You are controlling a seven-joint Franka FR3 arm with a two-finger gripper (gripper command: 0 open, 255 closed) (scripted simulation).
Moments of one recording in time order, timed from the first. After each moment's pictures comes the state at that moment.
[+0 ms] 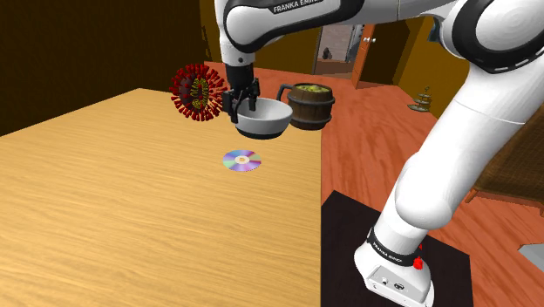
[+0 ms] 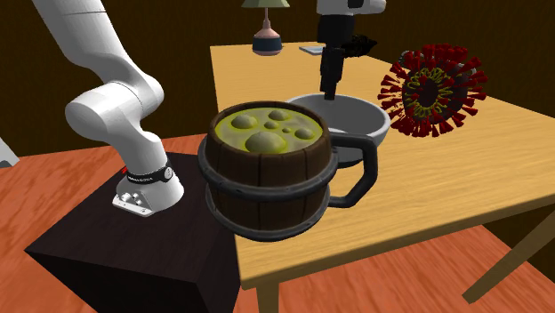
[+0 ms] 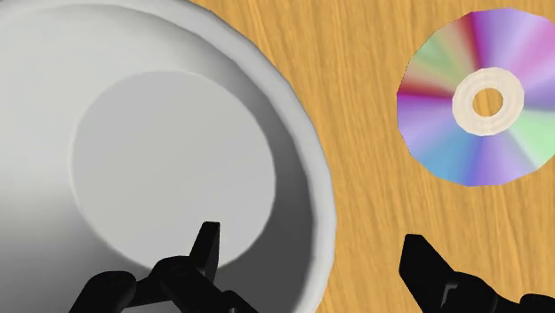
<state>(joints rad) 0.00 -0.11 0.19 -1.95 -0.12 1.81 0.11</state>
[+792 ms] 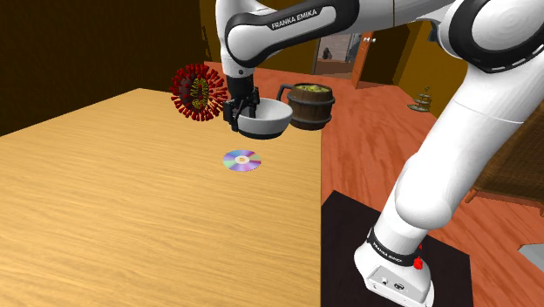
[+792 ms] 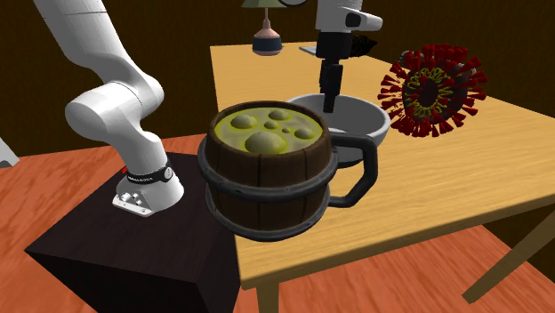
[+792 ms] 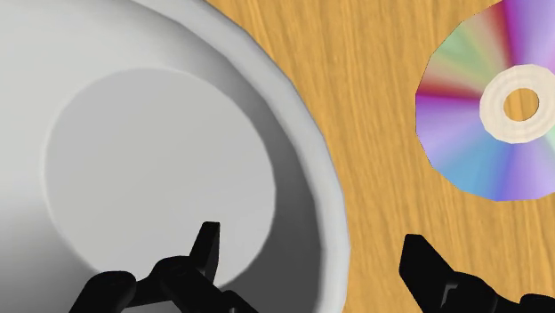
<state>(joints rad) 0.00 -0.10 0.18 -2.02 -0.12 1.88 0.12</state>
